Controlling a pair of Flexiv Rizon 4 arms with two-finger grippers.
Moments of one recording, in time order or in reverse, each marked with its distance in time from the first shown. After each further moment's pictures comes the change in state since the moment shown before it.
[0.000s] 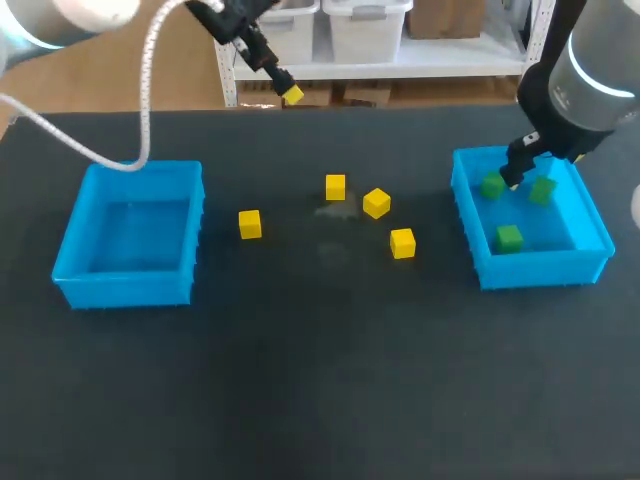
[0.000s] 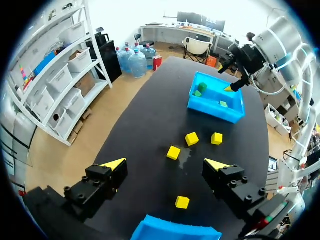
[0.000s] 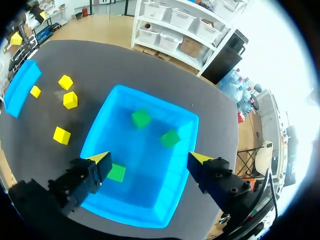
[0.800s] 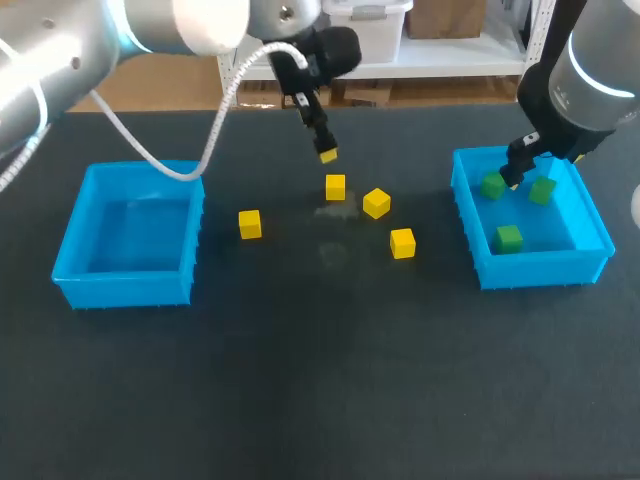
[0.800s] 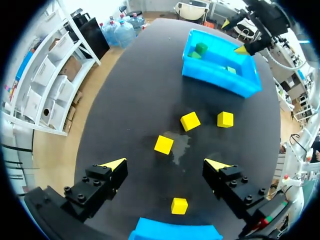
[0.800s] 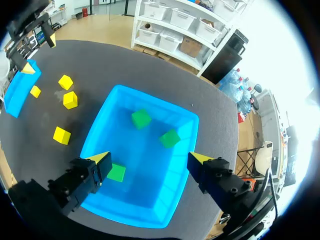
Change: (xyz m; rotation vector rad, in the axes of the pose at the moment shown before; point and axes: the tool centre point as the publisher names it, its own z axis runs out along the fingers) left arm 0.011 -0.026 0.088 0.000 0.292 0.078; right arm 0.000 0.000 0.000 0.000 0.000 0.000
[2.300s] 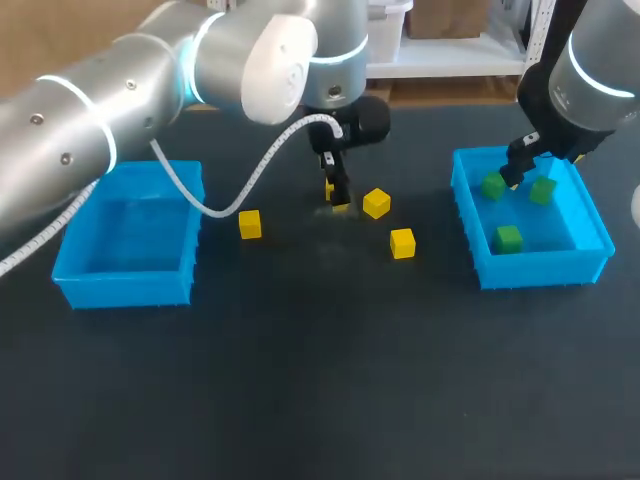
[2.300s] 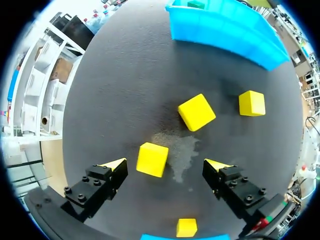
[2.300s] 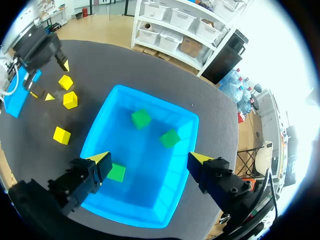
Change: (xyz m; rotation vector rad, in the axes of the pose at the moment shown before) left arm 0.002 -0.008 0.087 -0.067 0.150 0.122; right arm 0.000 0.000 0.000 0.000 0.000 0.000
